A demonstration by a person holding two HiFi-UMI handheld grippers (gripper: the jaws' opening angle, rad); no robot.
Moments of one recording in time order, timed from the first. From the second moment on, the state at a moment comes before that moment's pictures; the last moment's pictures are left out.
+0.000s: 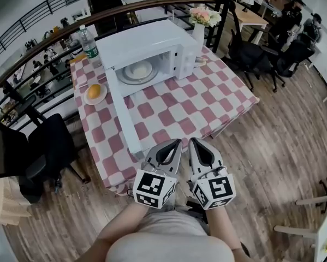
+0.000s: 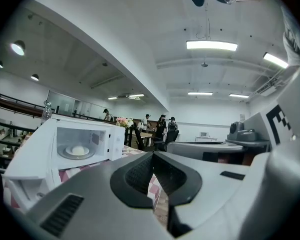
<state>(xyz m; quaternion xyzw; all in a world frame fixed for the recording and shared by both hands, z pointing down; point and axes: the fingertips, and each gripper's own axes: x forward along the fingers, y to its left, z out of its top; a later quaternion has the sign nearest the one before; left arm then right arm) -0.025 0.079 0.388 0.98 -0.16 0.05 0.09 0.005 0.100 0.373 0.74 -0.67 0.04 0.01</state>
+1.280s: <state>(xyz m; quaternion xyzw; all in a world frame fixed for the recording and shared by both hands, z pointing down) 0.072 -0.039 0.407 0.94 -0.32 0.03 0.14 0.118 0.015 0.387 0.65 -0.76 0.06 0.02</state>
